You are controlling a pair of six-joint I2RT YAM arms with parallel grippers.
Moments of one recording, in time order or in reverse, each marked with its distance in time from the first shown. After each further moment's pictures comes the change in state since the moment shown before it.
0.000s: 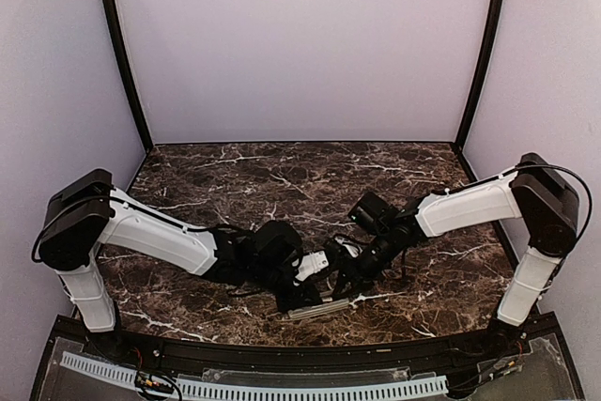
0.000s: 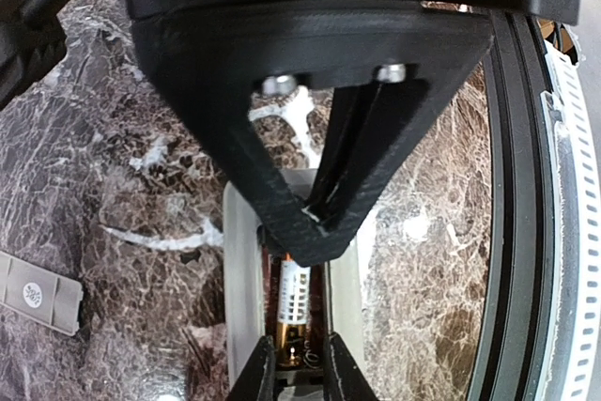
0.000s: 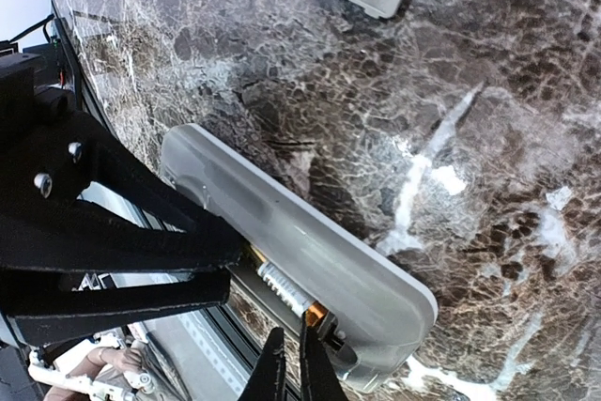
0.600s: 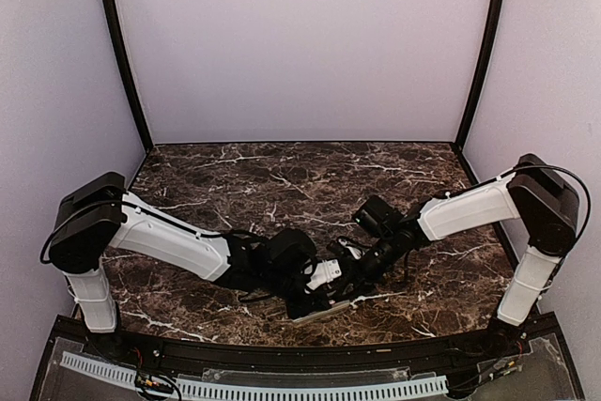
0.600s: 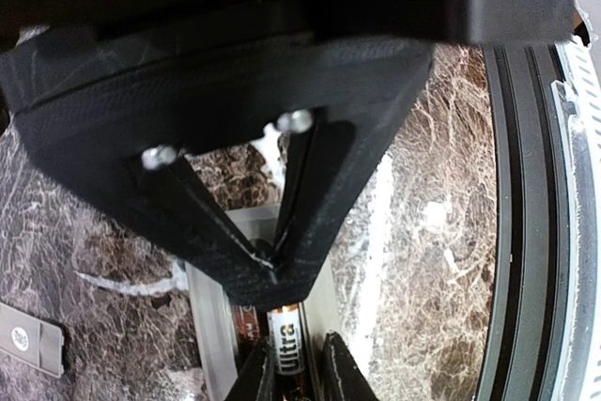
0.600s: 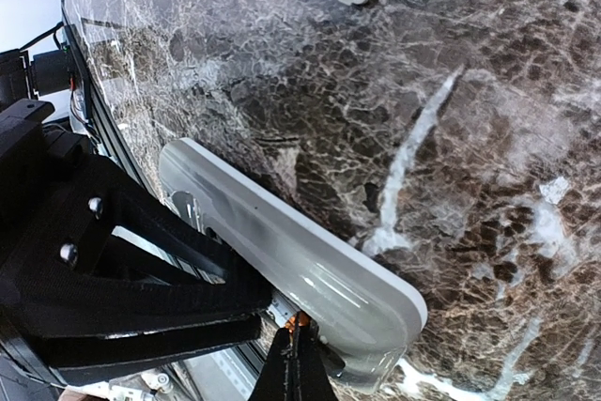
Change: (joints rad) left arm -0.056 0.067 0.077 -0.034 -0.063 0.046; right arm -0.018 0.002 -0.054 0.080 -0.031 0.037
